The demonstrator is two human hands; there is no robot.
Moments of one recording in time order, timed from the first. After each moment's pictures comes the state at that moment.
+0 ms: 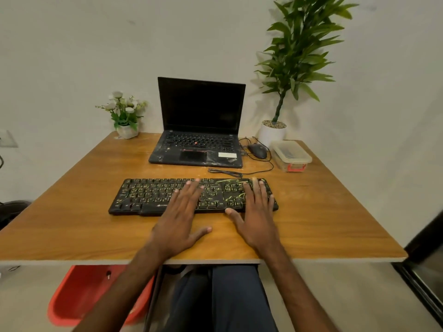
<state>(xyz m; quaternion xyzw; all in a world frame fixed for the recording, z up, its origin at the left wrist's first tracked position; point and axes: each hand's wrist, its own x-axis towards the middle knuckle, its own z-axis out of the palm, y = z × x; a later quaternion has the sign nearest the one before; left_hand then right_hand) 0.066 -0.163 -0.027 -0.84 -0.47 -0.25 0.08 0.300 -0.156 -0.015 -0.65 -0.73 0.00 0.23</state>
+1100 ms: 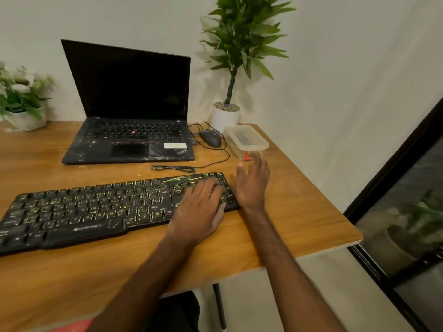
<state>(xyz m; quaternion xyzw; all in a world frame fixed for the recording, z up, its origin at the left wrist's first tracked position) 0.220 -0.100 -0.022 -0.86 -0.37 -0.31 0.14 0.389 -0.059 -0.013 -0.71 -0.51 0.00 0.48</state>
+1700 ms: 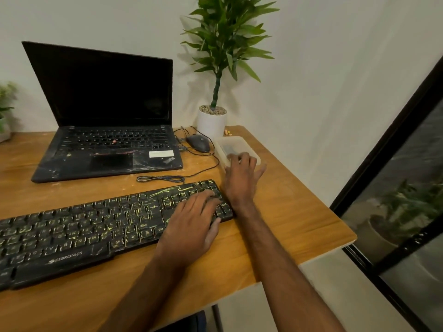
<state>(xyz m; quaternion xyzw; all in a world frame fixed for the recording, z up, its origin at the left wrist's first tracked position) 0.215 -0.096 -0.027 -0.87 -0.34 -0.34 0.10 0.390 -0.025 -0.004 -0.78 -0.53 -0.21 0.26</state>
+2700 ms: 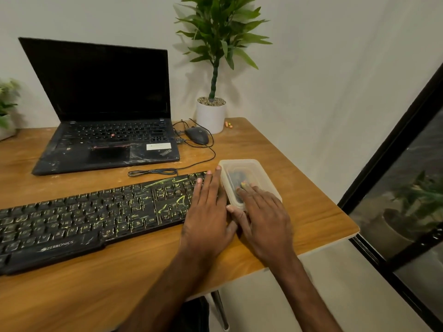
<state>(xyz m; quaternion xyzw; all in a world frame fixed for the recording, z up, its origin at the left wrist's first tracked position) 0.270 -0.120 -0.023 -0.87 -0.44 -0.22 0.07 0.410 -0.172 -0.021 -0.64 -0.67 -0.22 0.29</state>
